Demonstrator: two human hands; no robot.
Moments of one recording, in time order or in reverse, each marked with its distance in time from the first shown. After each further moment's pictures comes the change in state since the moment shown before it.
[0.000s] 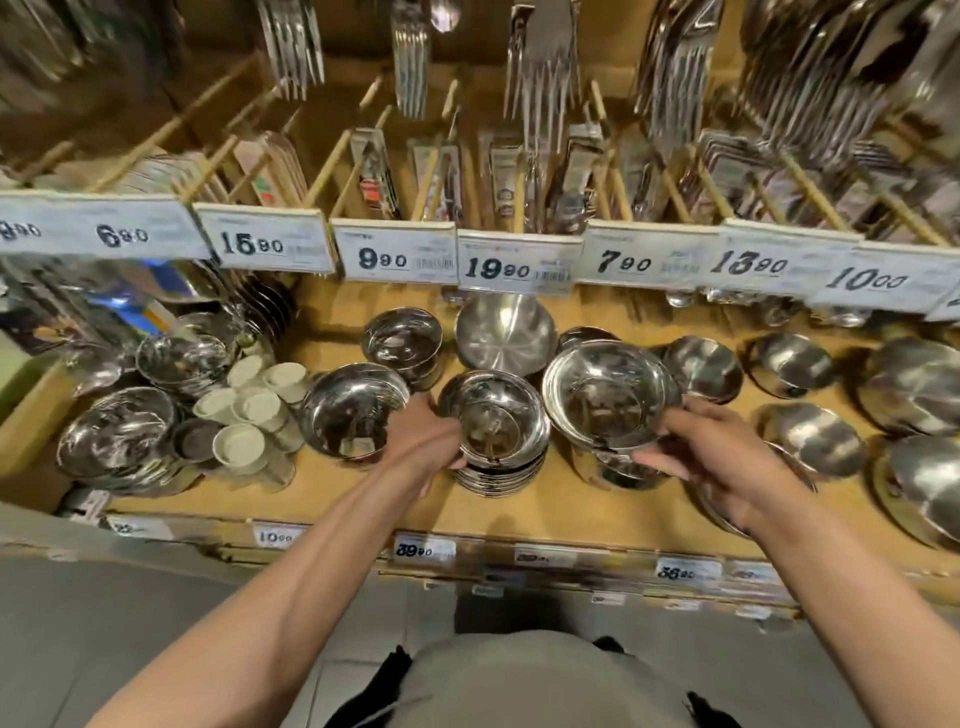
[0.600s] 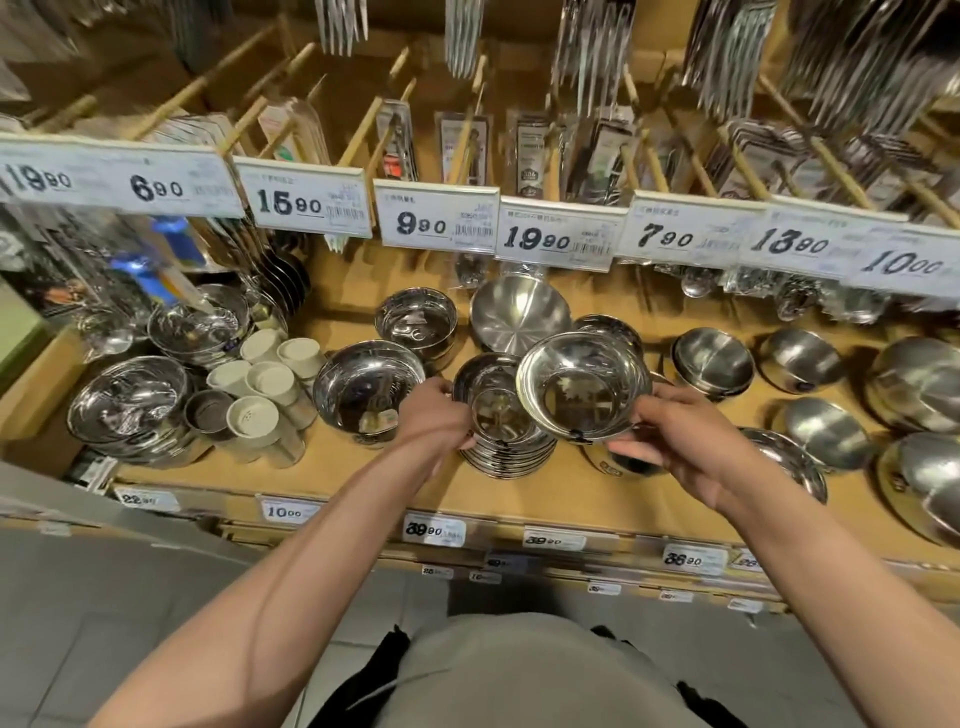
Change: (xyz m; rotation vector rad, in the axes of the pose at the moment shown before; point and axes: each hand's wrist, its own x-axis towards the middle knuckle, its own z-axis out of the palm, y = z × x) left_hand 0.001 -0.005 -0.007 0.101 0.030 0.006; right_hand -0.005 0.012 0.037 -0.102 -0.062 0.021
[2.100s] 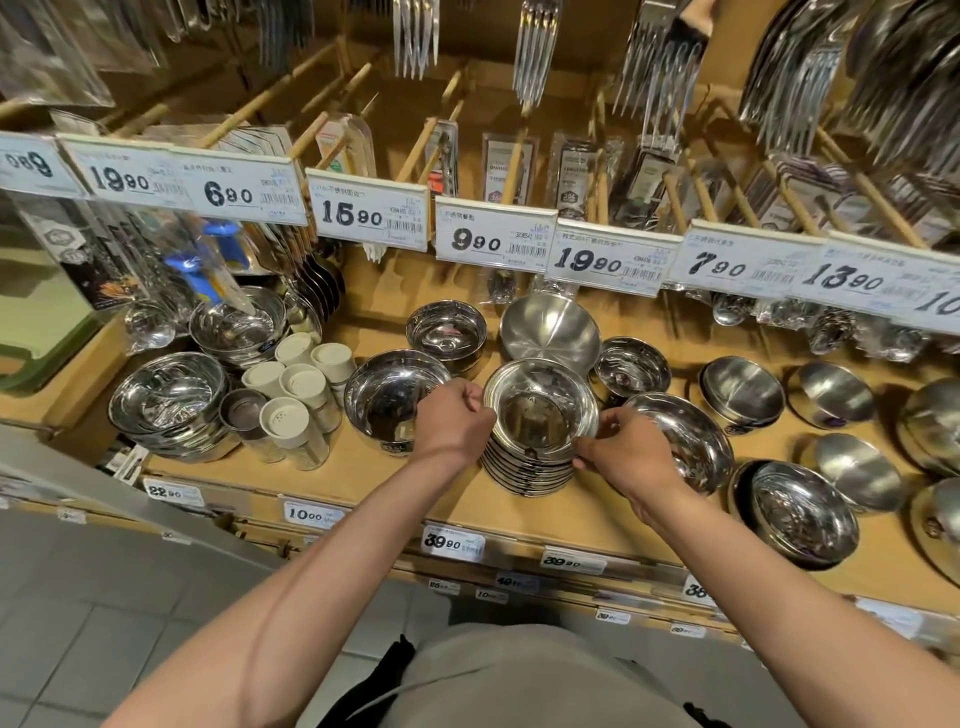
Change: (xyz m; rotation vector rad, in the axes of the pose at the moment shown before) left_hand 0.003 -0.009 -0.012 0.119 0.098 0.232; right_hand 0.042 0.038 0.057 -0.596 0.157 -0.171
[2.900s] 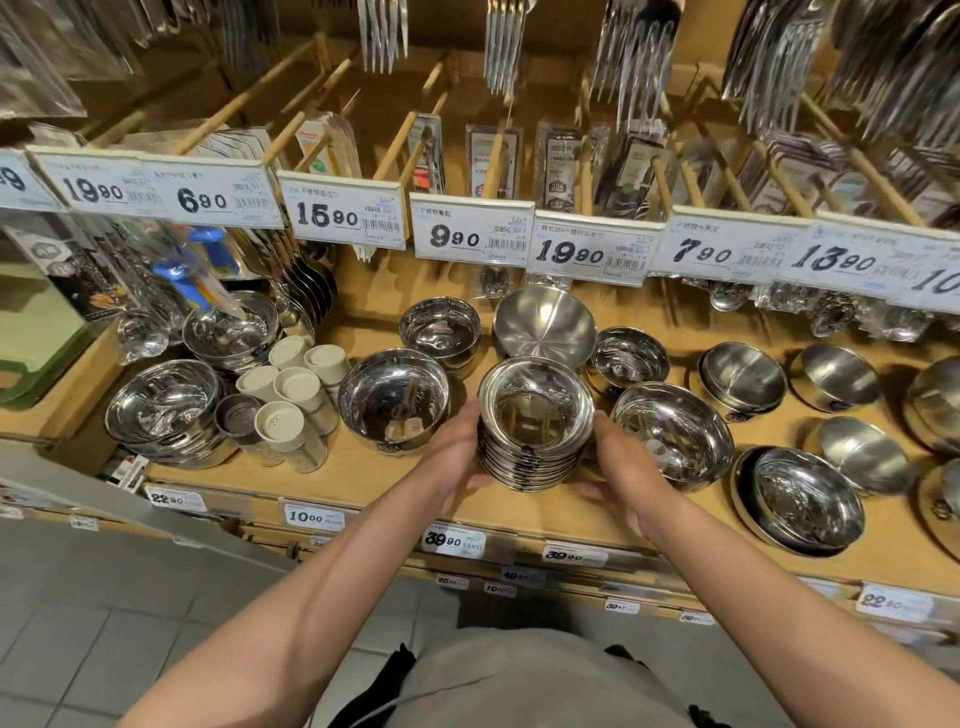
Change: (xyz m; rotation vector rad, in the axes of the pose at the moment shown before) left_hand -0.004 -0.027 0.018 -0.527 -0.343 -0.310; right_hand 0.000 0.020 0.010 0.366 -0.189 0.166
